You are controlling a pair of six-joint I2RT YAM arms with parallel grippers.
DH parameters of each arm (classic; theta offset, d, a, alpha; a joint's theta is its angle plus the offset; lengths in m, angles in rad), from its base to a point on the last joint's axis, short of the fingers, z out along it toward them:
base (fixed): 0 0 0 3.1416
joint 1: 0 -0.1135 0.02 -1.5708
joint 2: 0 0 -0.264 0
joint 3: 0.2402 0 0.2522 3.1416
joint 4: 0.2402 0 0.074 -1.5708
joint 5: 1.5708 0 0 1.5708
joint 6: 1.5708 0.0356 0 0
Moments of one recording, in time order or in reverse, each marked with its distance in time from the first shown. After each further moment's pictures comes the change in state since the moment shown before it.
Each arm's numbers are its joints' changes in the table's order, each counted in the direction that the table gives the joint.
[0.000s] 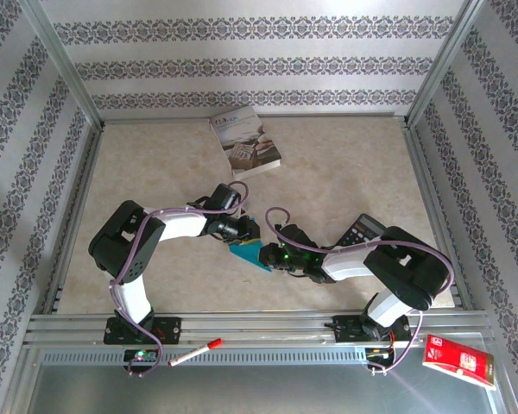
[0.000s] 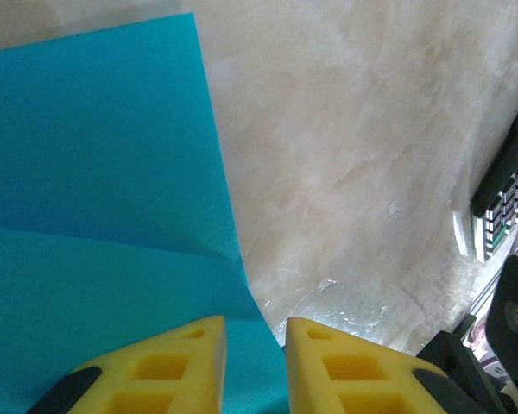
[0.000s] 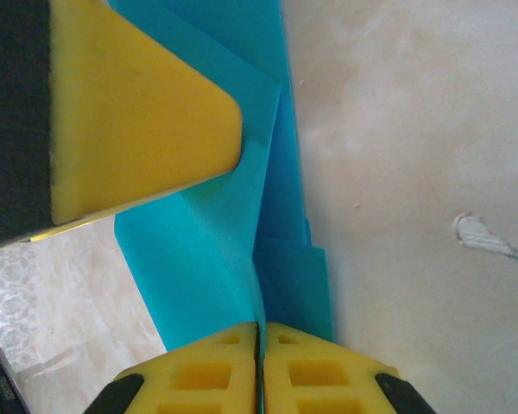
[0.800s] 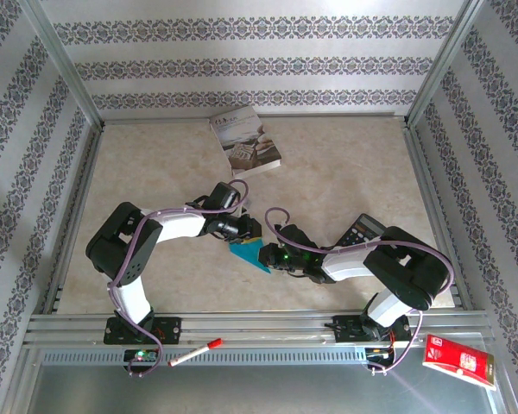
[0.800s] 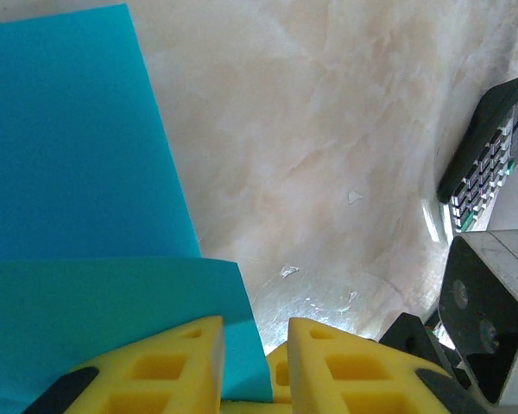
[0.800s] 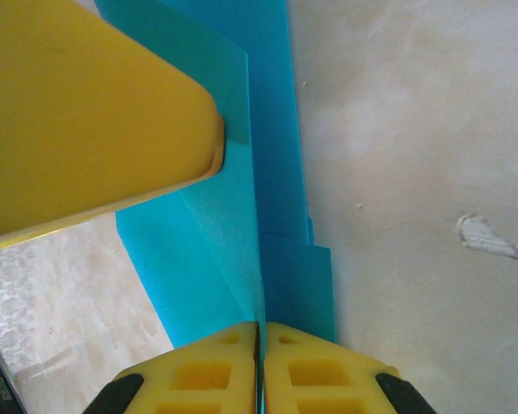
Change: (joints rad) left arm 0.000 0.023 -0.004 -0.018 0.036 -0.004; right arm -0.005 -0.001 0.000 -0.002 0.007 -0.003
